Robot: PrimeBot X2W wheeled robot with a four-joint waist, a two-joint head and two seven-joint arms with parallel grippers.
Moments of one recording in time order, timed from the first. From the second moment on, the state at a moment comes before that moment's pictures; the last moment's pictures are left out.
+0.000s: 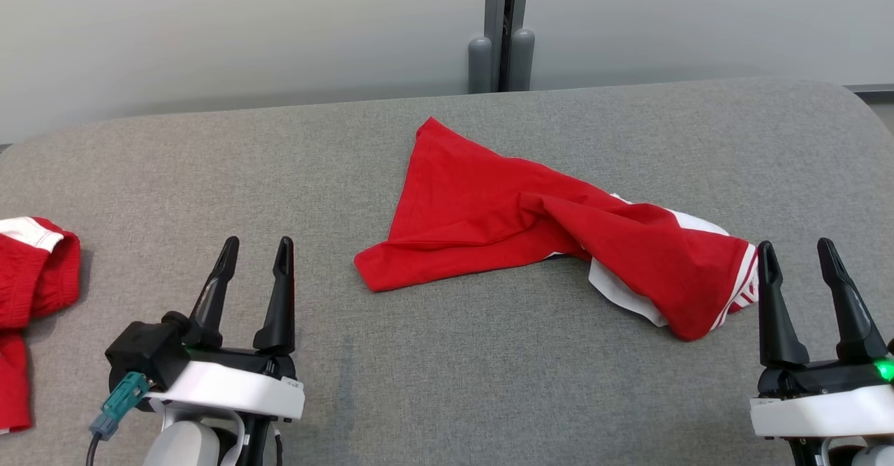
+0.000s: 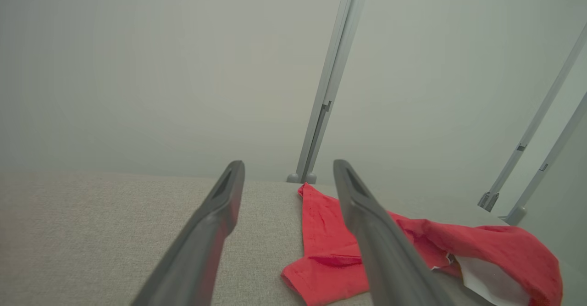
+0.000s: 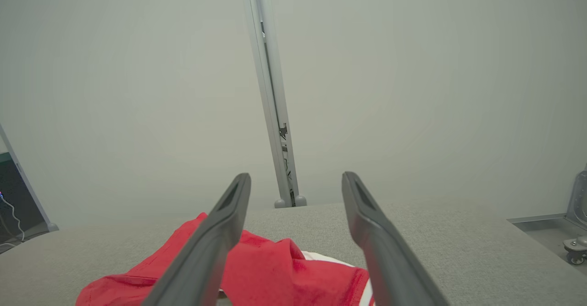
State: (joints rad) left arm -0.13 0.10 -0.13 0.18 -0.40 -0.08 -0.26; right arm -0.01 -0.10 -0.02 -0.03 0.29 0.13 -0.26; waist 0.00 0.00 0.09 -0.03
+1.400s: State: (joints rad) left arm -0.41 0.15 -0.24 0.52 -0.44 -0.12 0.12; right arm -0.16 -0.09 0.14 0.30 0.27 0.13 -0.26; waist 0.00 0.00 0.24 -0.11
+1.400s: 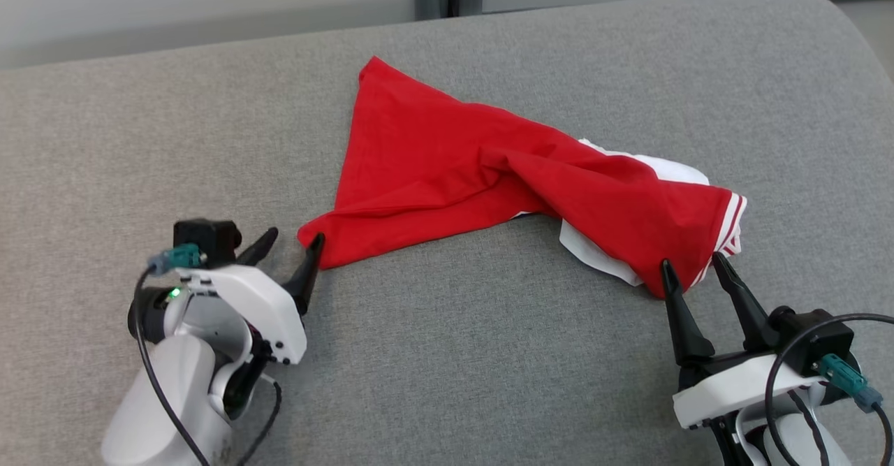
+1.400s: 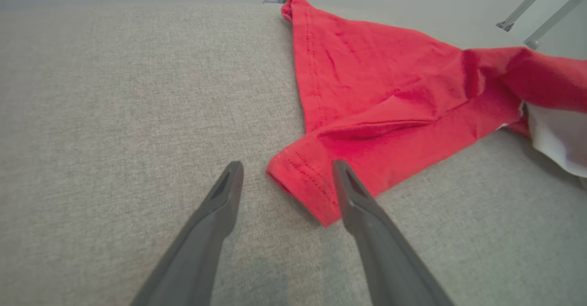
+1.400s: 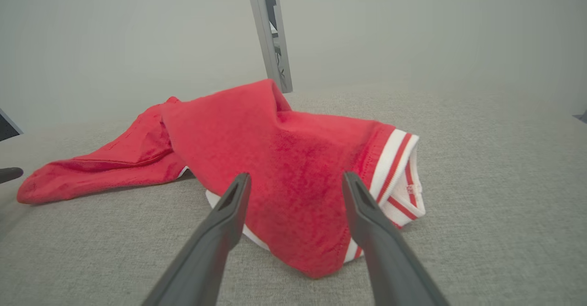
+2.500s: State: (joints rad) left arm -0.39 0.24 -0.41 0.33 -0.55 -0.13 0.19; right arm -0.15 -0.09 0.11 0.30 0.28 0.13 -0.26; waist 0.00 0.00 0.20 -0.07
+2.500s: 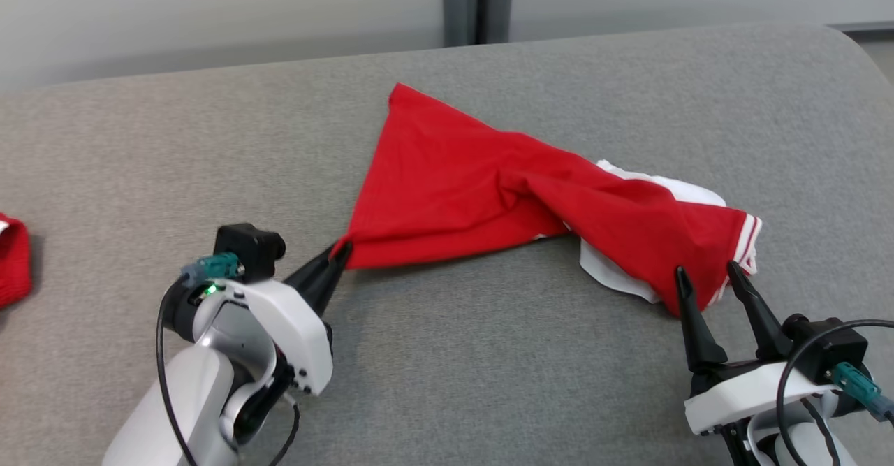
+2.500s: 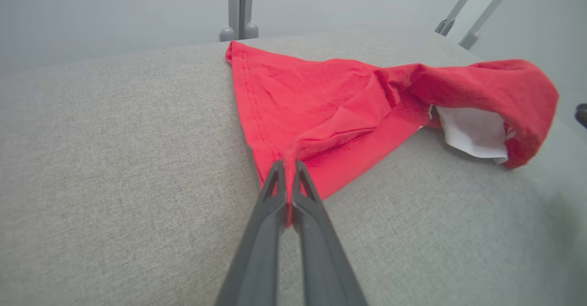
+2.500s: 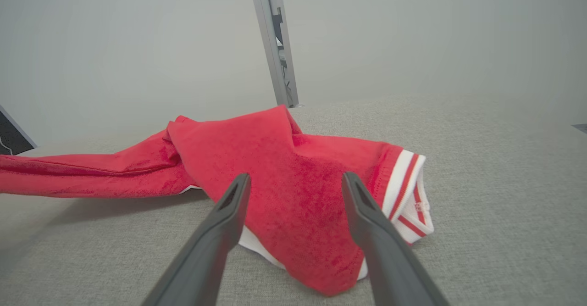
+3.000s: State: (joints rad) left arm -0.35 0.56 -0.78 0.17 -0.57 -0.13 0.13; right arm -0.13 -0.12 0.11 0.30 0.29 0.13 -0.26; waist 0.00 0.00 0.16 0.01
